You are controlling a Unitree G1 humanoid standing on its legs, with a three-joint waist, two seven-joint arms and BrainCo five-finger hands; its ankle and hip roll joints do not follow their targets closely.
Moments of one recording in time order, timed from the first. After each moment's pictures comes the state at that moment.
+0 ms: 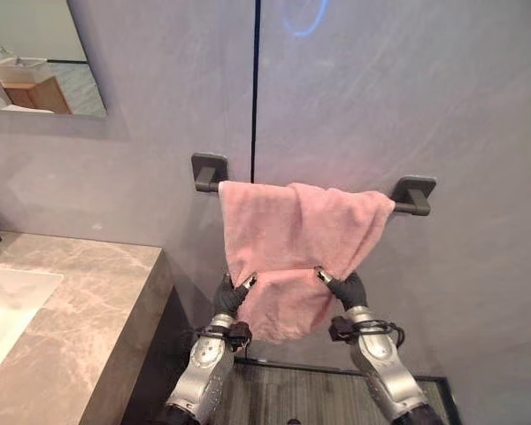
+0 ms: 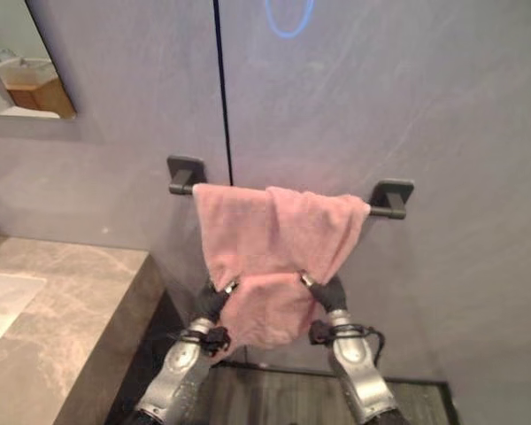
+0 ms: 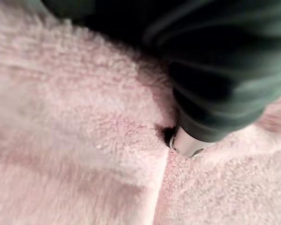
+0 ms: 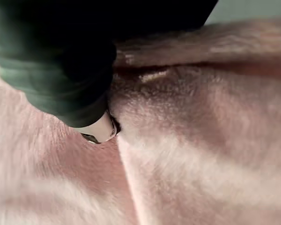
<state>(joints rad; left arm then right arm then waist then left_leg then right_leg) -0.06 0.14 -0.41 0.27 -0.50 -0.26 0.16 -0.04 -0.15 0.28 0.24 0.42 -0.25 -0.21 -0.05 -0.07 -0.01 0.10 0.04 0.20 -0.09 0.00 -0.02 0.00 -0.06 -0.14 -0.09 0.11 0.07</state>
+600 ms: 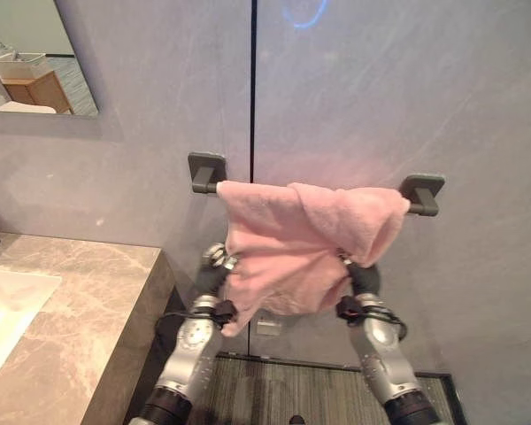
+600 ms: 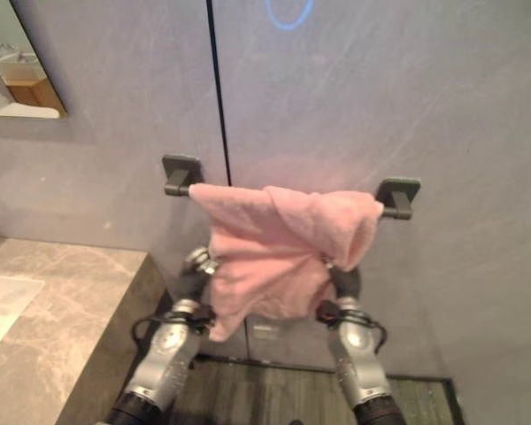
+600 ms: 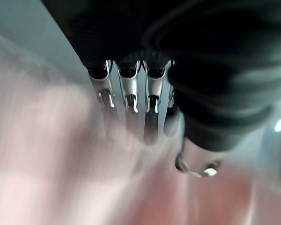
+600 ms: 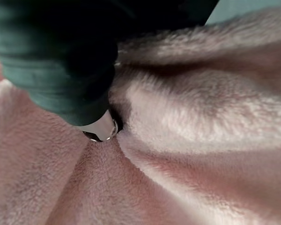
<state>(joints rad) -0.06 0.24 -0.20 0.20 -0.47 -0.27 0.30 -0.05 -0.21 0.10 0.19 0.53 -0.29 -0.31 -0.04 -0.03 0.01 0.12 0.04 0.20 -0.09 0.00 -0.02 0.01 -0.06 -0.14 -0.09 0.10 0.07</state>
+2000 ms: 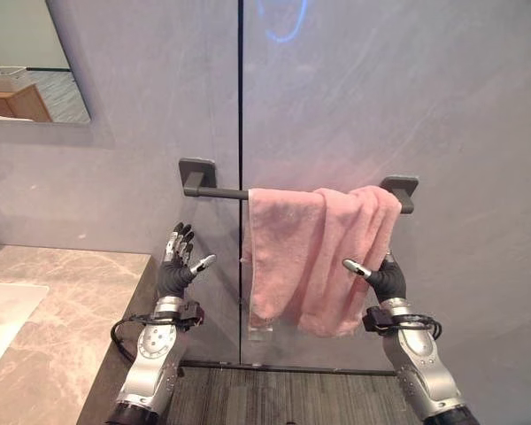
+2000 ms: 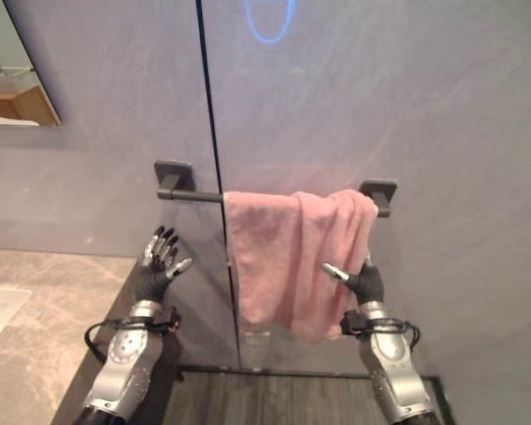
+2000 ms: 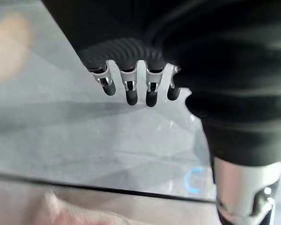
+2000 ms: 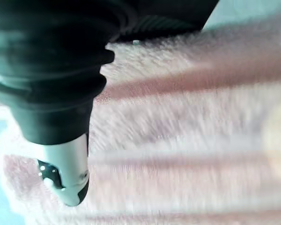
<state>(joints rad) 0.03 0.36 -0.17 0.07 -0.37 -0.29 0.18 0.07 -0.37 0.15 0.01 0.43 -0.25 -0.11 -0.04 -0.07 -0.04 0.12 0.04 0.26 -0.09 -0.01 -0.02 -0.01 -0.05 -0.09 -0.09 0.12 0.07</state>
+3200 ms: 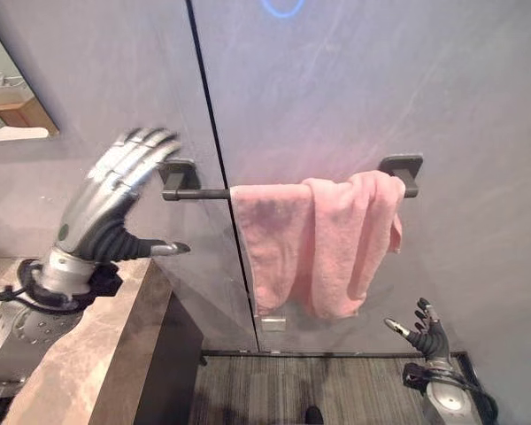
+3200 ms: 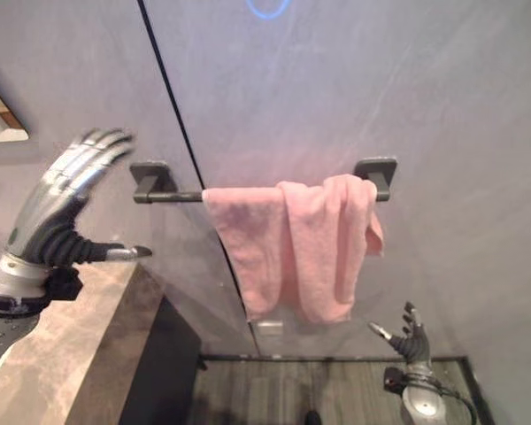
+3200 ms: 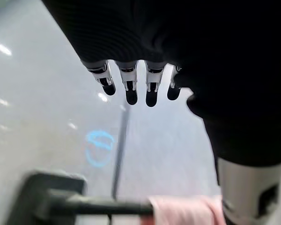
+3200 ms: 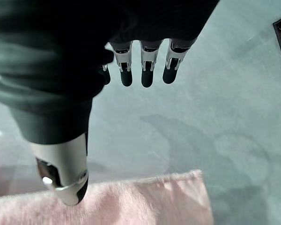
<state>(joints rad) -0.01 1.04 0.09 -0.40 0.33 -0.48 0.26 0.22 -0.35 0.01 0.39 0.22 -0.26 -0.21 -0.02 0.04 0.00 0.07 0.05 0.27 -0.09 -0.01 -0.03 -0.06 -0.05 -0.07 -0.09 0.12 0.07</state>
